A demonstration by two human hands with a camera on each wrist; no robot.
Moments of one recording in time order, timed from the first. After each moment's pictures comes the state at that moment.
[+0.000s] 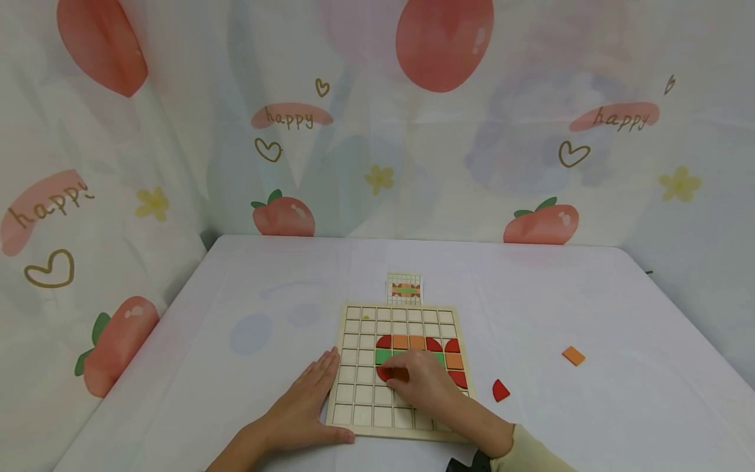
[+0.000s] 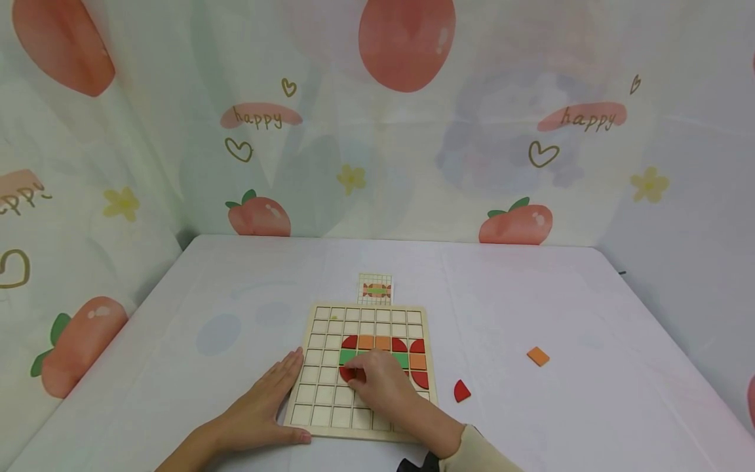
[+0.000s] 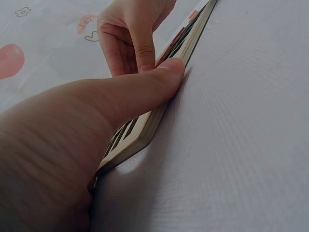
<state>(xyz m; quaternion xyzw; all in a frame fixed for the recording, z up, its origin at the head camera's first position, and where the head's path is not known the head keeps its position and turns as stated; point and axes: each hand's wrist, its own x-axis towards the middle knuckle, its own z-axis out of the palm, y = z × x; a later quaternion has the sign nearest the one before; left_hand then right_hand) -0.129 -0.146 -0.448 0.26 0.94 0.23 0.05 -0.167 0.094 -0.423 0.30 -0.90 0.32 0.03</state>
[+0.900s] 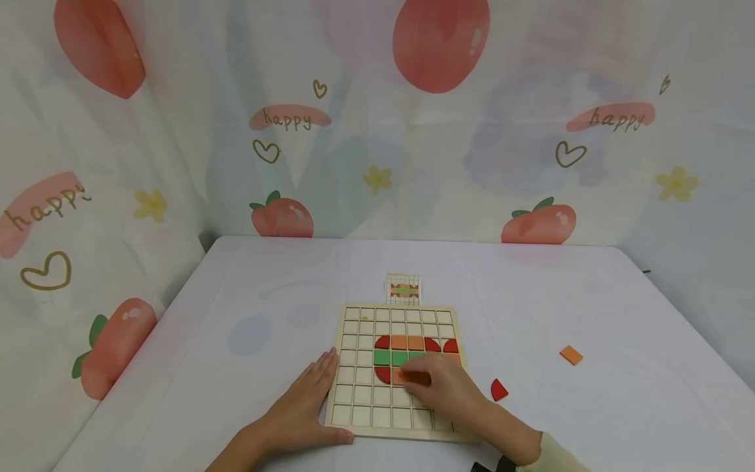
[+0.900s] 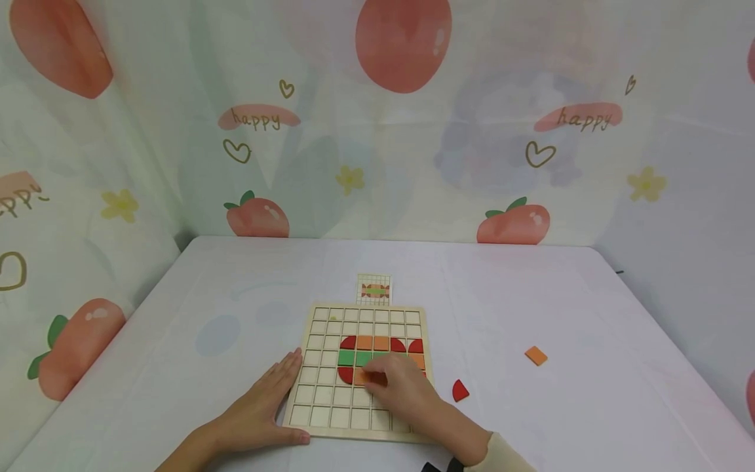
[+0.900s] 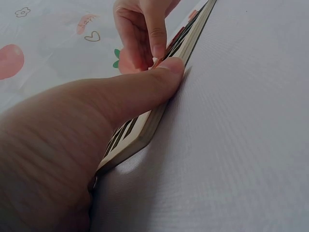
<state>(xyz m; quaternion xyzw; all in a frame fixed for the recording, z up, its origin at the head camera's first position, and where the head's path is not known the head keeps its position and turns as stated) -0.131 -0.146 -0.449 0.27 0.94 0.23 0.04 -0.160 0.126 -0.421 0.29 -0.90 0.32 0.03</state>
